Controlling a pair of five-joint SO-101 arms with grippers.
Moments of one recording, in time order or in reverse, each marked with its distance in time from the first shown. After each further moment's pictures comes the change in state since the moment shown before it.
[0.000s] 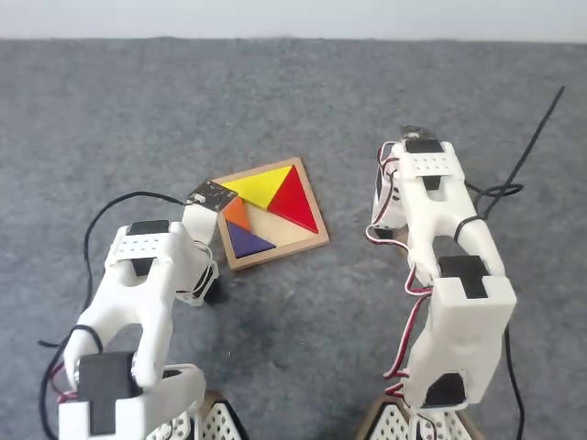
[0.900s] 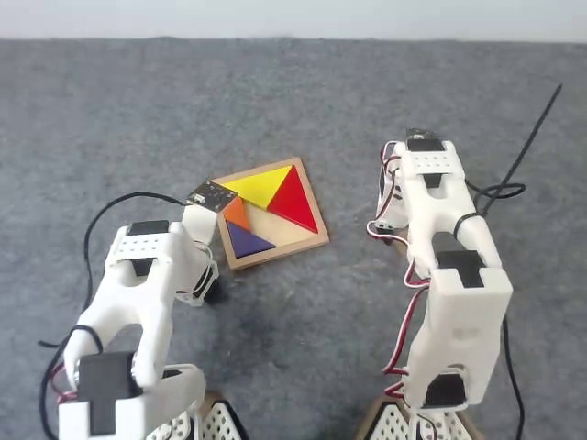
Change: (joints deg) left arm -0.1 0.0 0.2 0.0 0.0; right arm 0.4 4.5 -3.9 2.2 0.2
